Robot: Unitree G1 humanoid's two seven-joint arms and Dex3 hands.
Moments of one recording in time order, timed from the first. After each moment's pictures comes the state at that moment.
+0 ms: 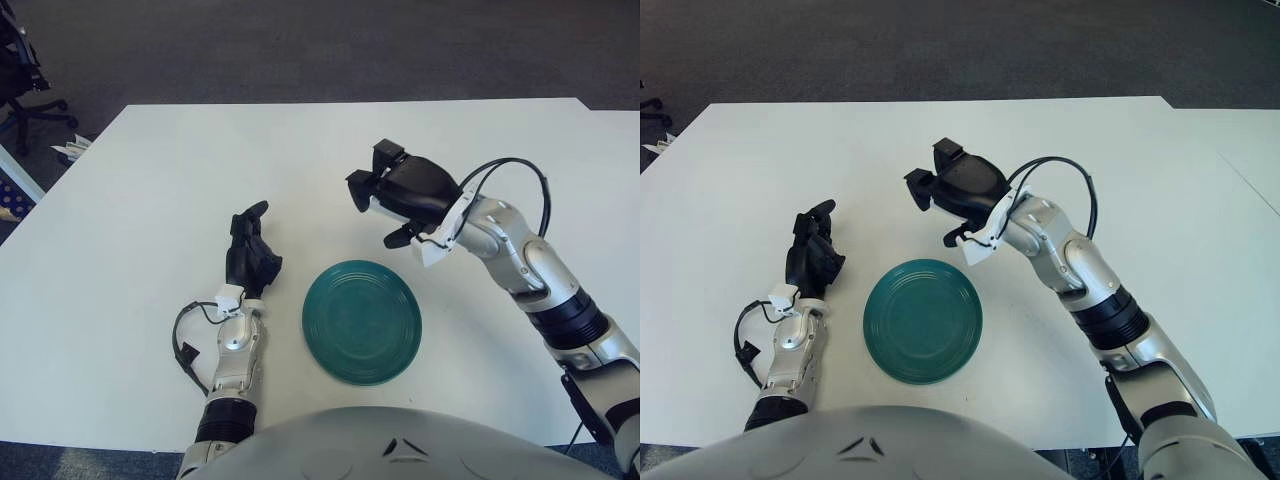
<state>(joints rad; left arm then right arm) 0.12 -0.12 0.02 0.28 -0.06 -0.50 0.08 -0.40 -0.49 0.46 -0.37 -0.79 -0.18 0.51</state>
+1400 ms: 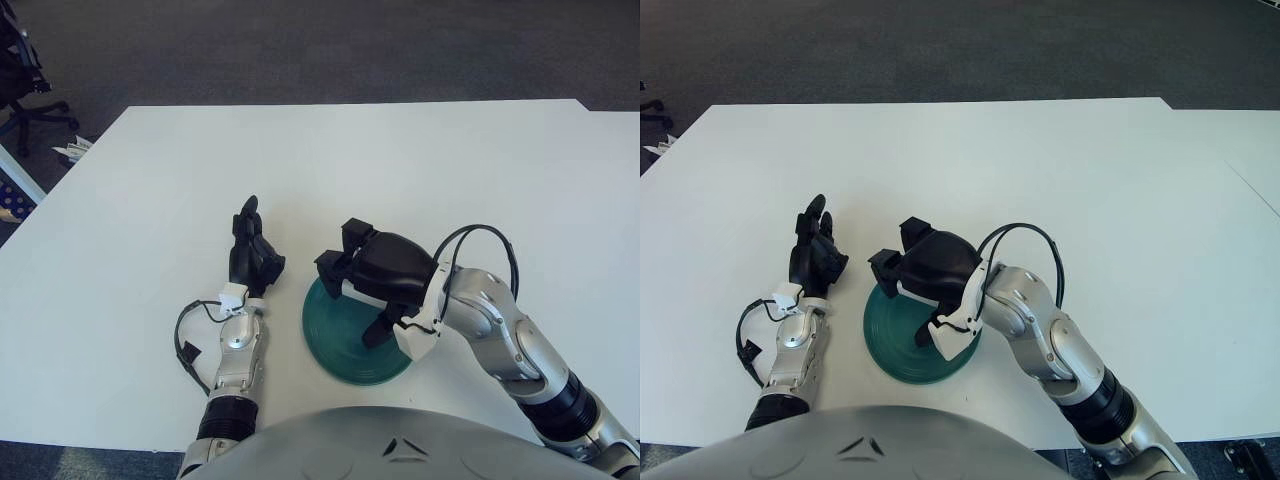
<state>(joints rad) 0.10 -0.12 0.01 0.31 -0.06 -0.53 0.07 -0.09 -0.42 0.53 -0.61 -0.78 -0.10 0.71</state>
